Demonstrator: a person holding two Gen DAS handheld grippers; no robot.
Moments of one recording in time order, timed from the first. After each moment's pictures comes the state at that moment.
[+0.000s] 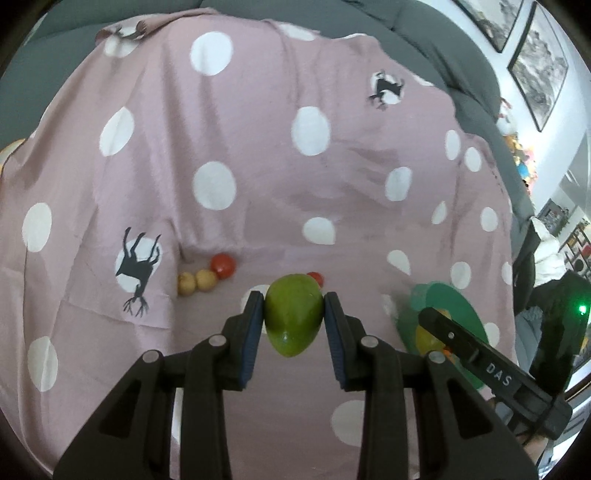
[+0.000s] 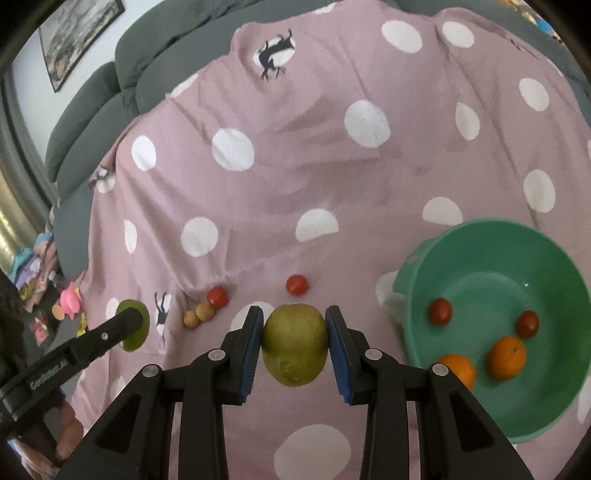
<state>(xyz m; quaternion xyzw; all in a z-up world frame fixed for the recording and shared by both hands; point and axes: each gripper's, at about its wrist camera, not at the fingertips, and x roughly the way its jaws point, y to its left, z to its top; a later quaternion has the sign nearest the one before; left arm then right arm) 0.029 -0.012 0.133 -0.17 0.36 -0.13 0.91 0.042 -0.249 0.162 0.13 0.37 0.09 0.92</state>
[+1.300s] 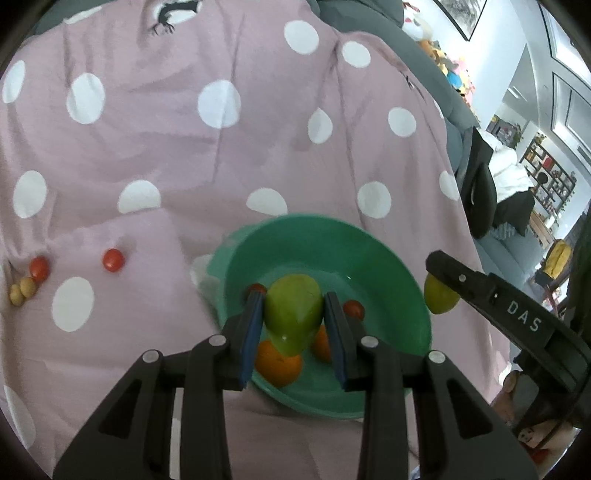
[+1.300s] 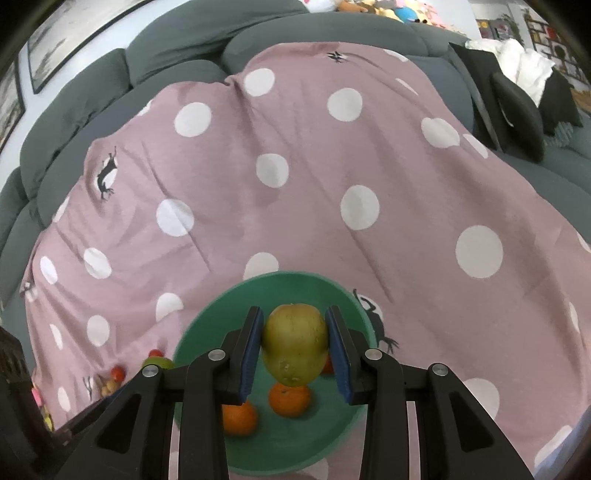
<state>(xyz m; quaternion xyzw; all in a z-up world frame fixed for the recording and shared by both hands) 0.040 -0.235 0.118 -0.07 0.40 -0.26 0.88 -0.001 -0.425 0.168 0.21 0.31 -0.10 0.92</state>
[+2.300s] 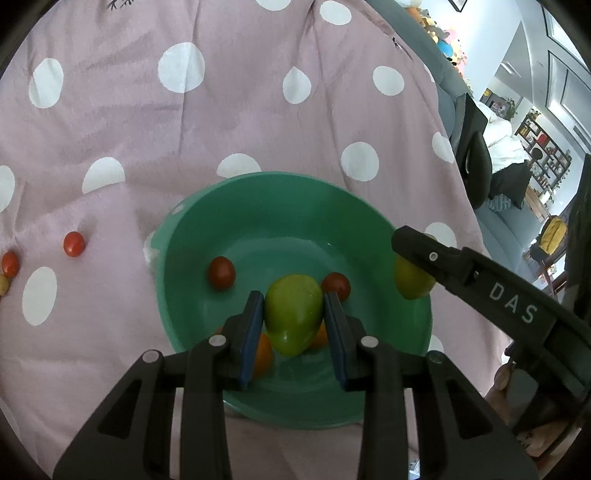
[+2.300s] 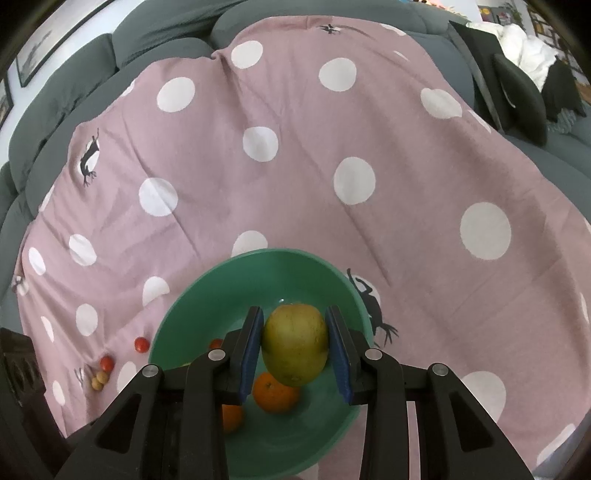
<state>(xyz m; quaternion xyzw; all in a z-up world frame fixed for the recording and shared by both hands) 0.041 -0.269 0.095 -0.04 0.43 -0.28 0.86 0.010 -0.430 0.146 0.21 0.35 -0.10 0.91</state>
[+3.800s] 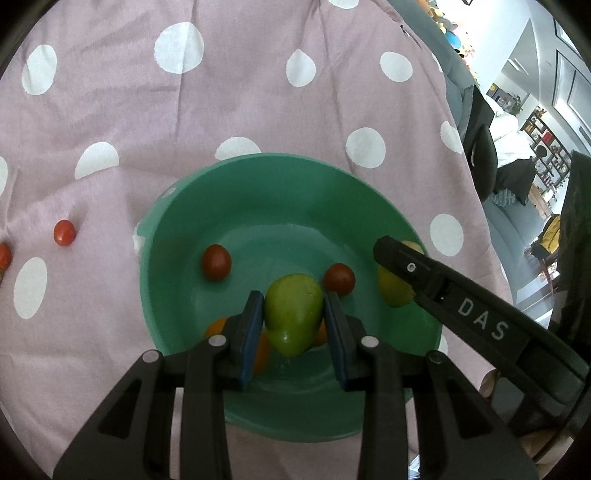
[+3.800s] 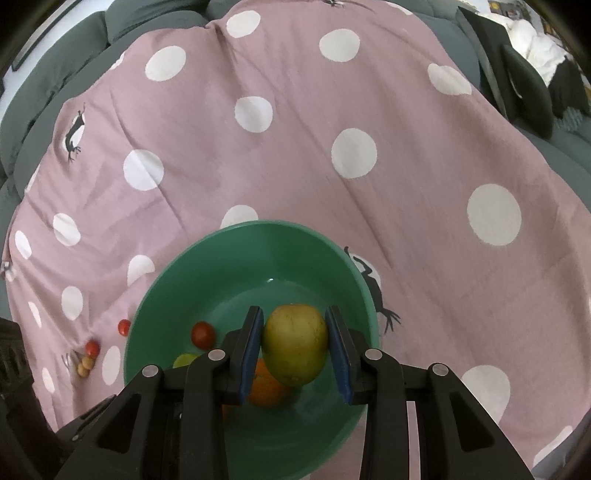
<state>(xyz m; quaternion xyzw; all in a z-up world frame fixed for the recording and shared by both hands) 0.048 -0.276 0.082 -0.04 0.46 -0.28 0.84 0.024 -0.427 0.131 0.21 0.39 -0.11 0.89</state>
